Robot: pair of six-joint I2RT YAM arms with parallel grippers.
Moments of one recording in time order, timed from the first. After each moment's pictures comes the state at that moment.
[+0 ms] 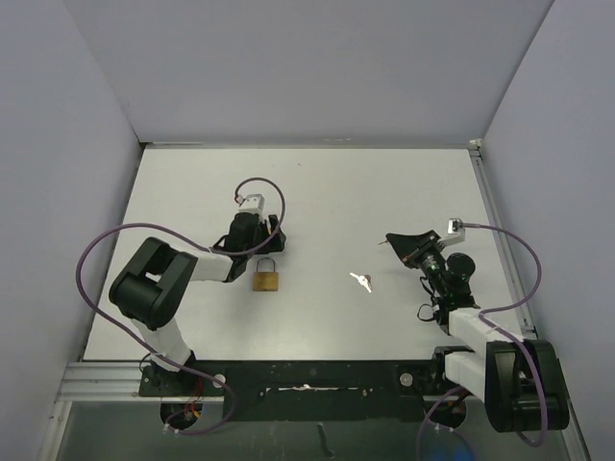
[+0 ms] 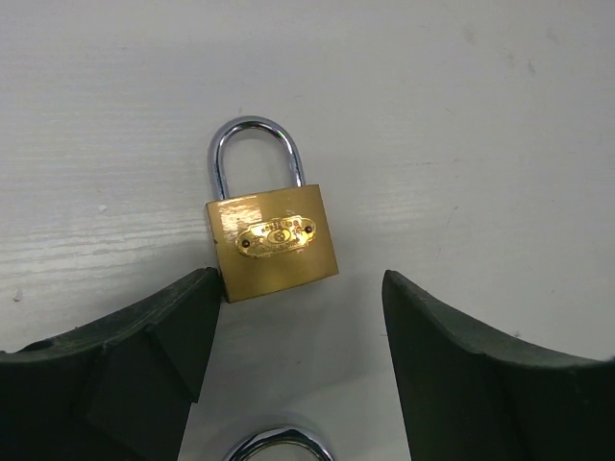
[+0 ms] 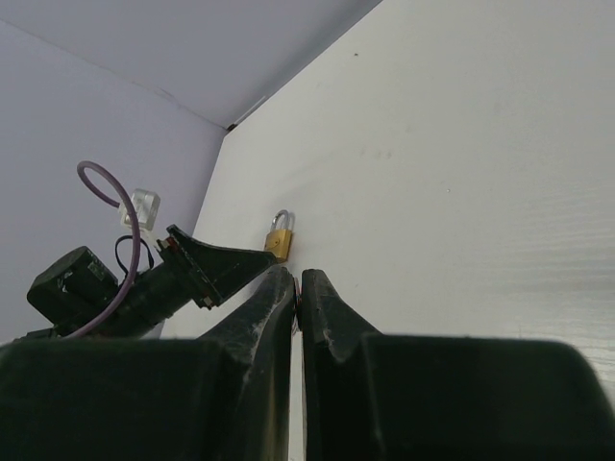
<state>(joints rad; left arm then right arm) -0.49 1.75 0.70 0.50 -0.10 -0.47 0.03 1.07 0.16 0.86 -0.40 0.91</state>
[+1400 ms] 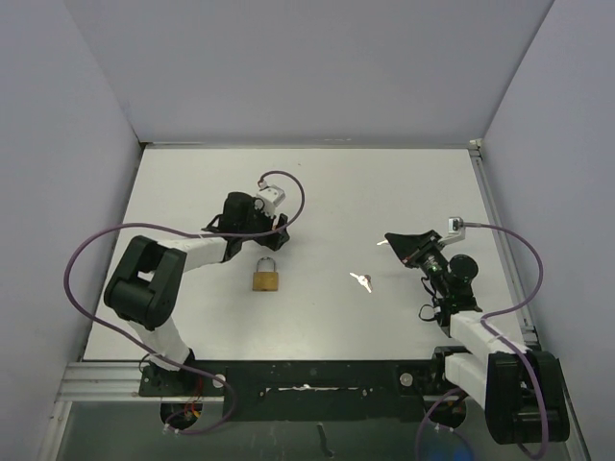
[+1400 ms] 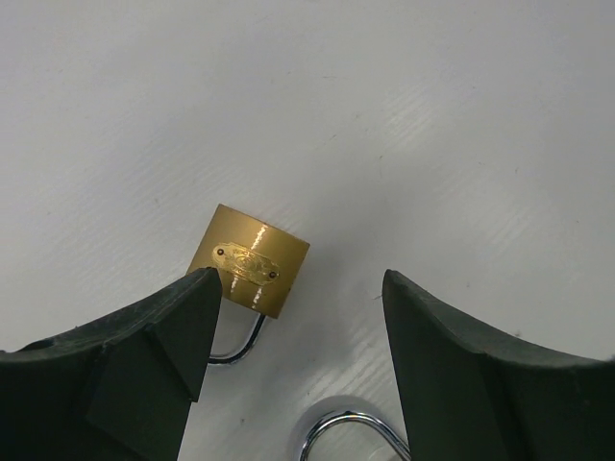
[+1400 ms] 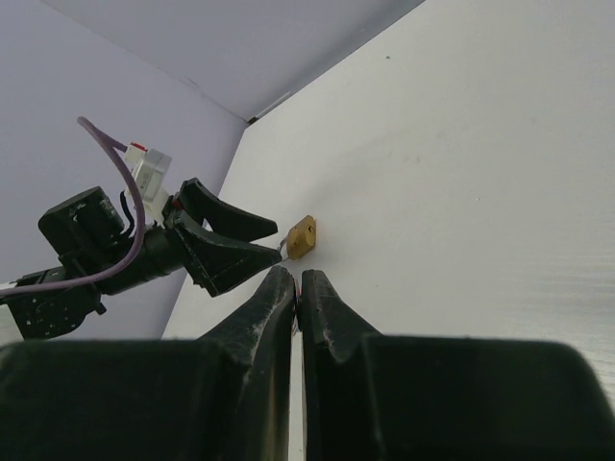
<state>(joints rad) -0.42 1.72 0.87 0.26 0.29 0.02 0.03 1.01 0.16 0.85 -0.45 0.90</state>
